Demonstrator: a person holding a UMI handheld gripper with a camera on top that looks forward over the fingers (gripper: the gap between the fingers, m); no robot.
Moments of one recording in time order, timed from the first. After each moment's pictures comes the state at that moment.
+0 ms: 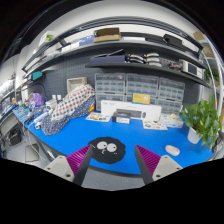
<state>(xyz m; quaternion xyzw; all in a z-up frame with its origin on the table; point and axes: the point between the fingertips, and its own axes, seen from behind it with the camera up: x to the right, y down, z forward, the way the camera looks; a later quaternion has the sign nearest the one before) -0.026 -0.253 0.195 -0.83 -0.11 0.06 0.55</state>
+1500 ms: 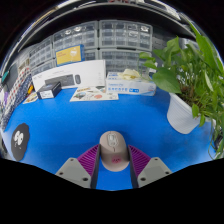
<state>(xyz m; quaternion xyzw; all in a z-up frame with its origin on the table) 0.308 -0.025 -0.014 -0.91 -0.01 0.00 0.41</state>
